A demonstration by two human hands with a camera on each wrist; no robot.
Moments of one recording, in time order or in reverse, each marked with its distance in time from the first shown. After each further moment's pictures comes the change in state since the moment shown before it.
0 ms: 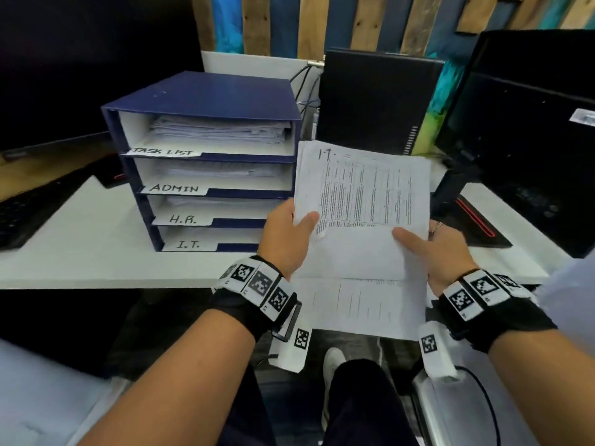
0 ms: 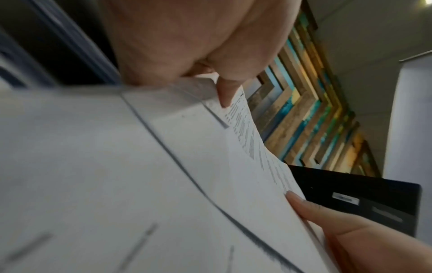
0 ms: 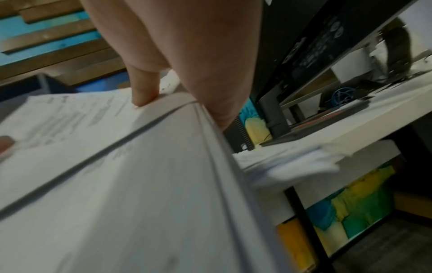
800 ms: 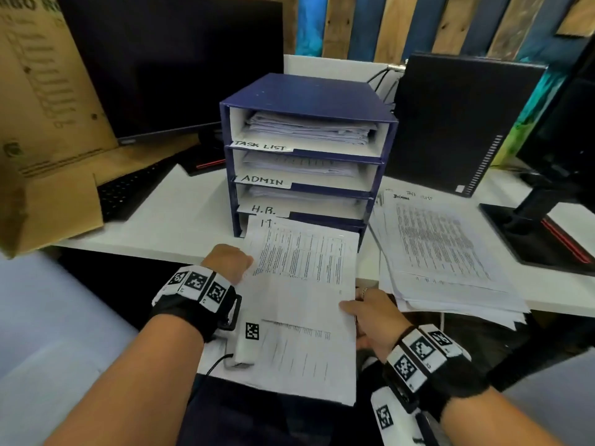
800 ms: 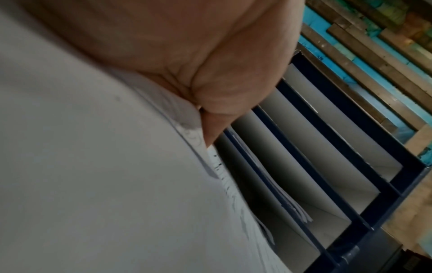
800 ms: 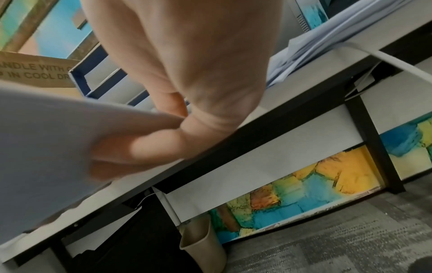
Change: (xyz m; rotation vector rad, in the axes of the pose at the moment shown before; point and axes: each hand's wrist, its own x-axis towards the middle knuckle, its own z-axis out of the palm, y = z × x) left_hand -0.025 -0.040 -0.188 0.941 0.007 -0.597; right_hand -0.109 0.029 0.176 -0.053 -0.490 0.388
